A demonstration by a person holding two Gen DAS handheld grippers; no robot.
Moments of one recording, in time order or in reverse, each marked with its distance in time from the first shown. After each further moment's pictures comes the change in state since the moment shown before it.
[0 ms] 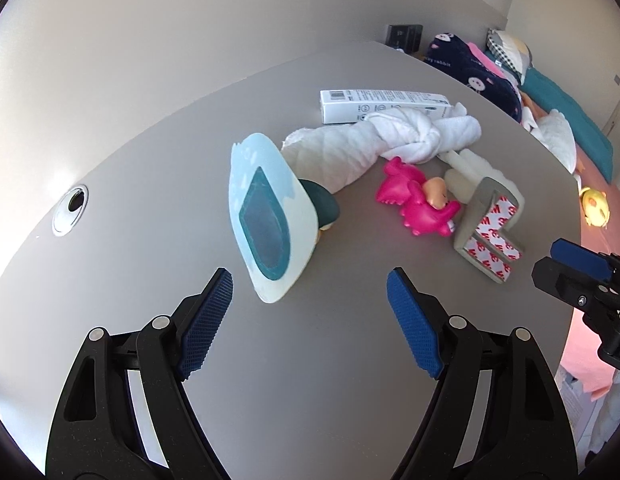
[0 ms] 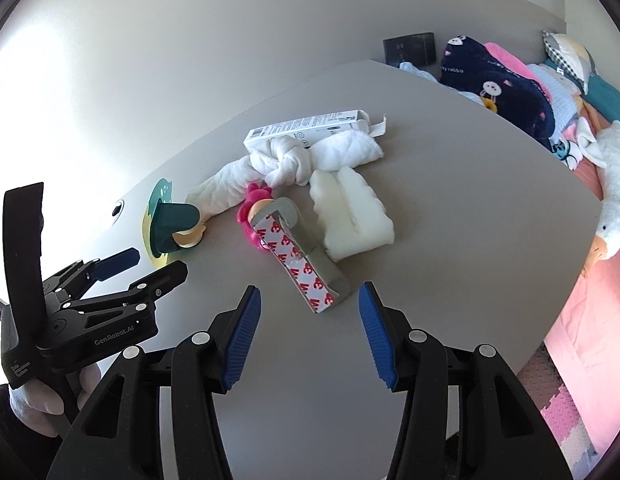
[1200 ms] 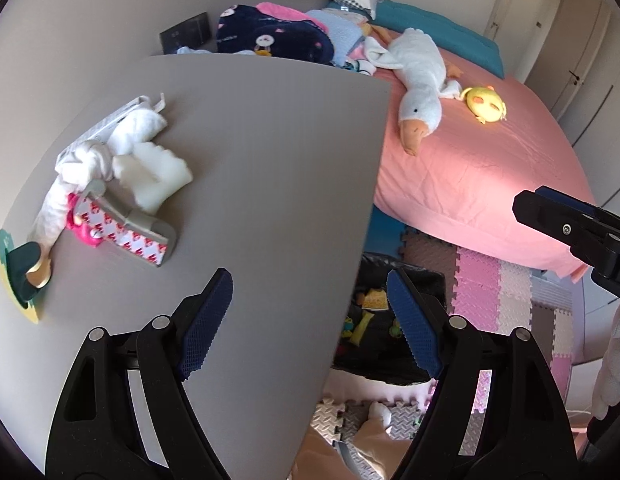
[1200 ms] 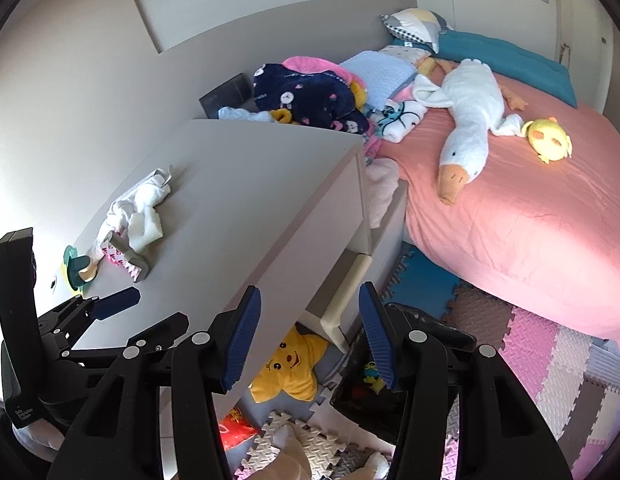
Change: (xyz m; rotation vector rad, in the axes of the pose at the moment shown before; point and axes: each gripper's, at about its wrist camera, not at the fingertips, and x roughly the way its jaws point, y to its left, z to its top) left arm -0.019 -0.211 -0.032 0.393 0.044 -0.273; right arm -0.134 -0.148 -0.100 0.342 -0.170 -0.269
